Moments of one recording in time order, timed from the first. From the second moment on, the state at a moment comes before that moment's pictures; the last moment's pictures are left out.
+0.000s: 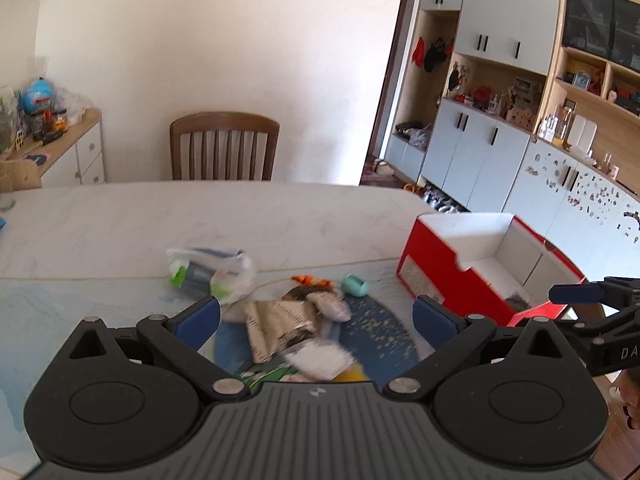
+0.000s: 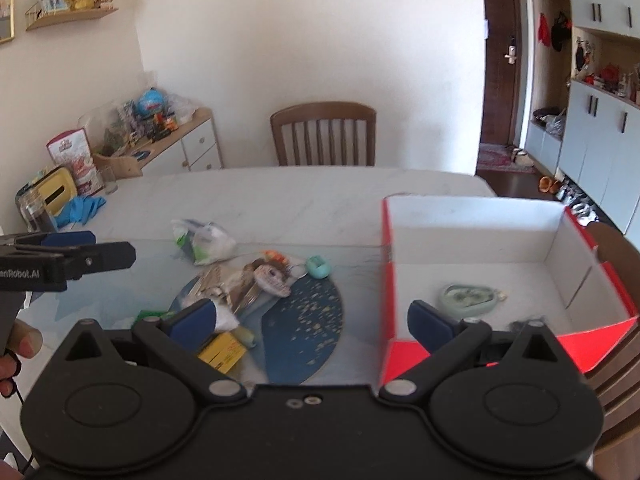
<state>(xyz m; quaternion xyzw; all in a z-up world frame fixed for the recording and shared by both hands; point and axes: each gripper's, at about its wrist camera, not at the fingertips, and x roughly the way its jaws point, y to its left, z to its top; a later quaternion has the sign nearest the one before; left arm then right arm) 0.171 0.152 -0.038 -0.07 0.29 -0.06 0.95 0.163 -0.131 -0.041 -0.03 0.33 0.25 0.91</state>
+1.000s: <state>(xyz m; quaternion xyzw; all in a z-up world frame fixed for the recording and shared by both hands) 0.201 0.164 -0.139 0.07 0.35 -0.13 0.92 0.203 -0.043 -0.114 -0.01 0.47 0.26 0.84</state>
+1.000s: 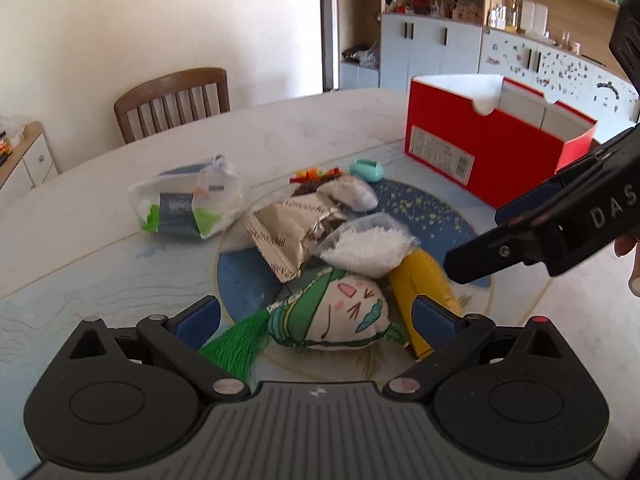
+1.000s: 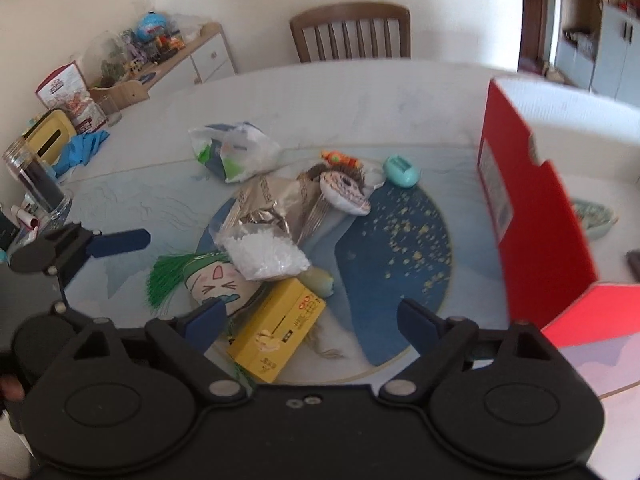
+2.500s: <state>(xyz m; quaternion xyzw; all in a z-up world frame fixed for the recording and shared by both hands) 0.192 0.160 -0.127 0.02 0.38 -0.13 0.92 0.209 -0.052 -0.124 0.08 0.54 0.25 0.80</state>
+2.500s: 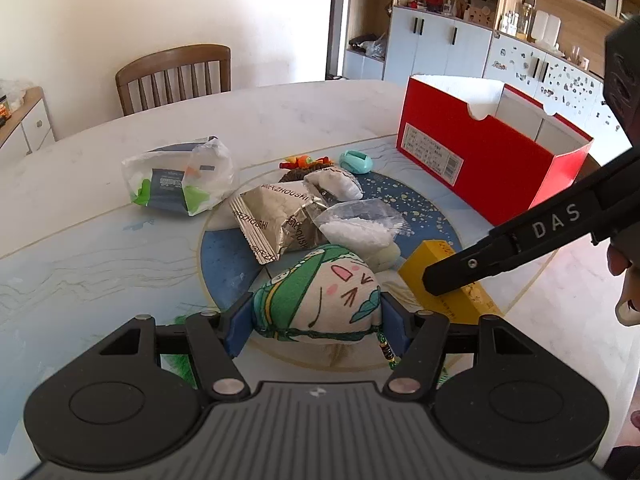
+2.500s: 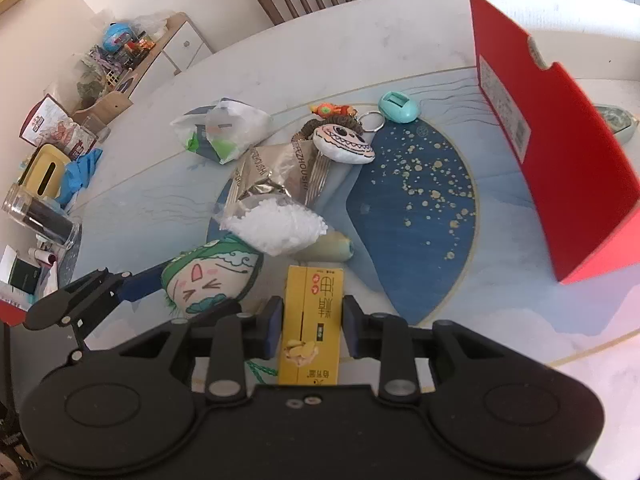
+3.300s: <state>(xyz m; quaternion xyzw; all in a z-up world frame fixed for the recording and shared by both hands) 0.179 0.122 -0.031 0.00 0.33 -0.15 0.93 0.208 -0.131 -0.040 0.07 0.47 0.24 0.84</state>
